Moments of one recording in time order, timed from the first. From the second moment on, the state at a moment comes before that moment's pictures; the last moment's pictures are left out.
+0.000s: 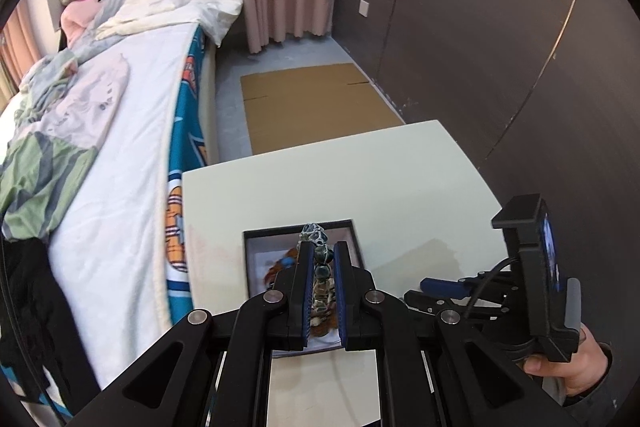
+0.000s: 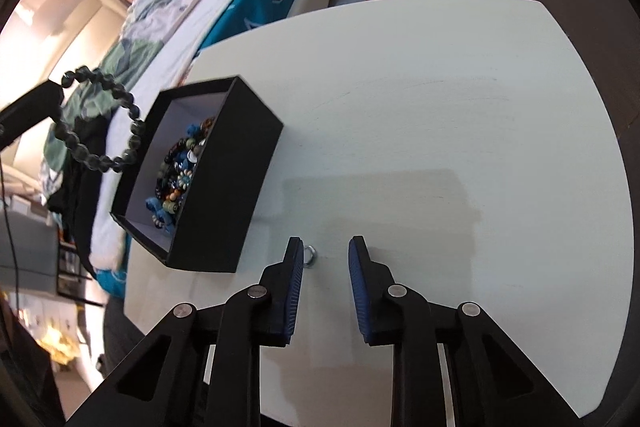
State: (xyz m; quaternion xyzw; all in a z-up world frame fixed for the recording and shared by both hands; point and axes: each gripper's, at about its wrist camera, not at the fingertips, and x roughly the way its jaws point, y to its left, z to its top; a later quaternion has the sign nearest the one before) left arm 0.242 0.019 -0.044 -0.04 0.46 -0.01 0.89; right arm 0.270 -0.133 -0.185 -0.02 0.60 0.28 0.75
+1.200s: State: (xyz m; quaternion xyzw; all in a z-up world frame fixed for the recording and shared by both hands) left arm 0.213 0.056 -0.043 -0.07 0.45 -0.01 0.89; right arm 0.246 -0.122 -0.101 -0.01 0.51 0.28 0.82
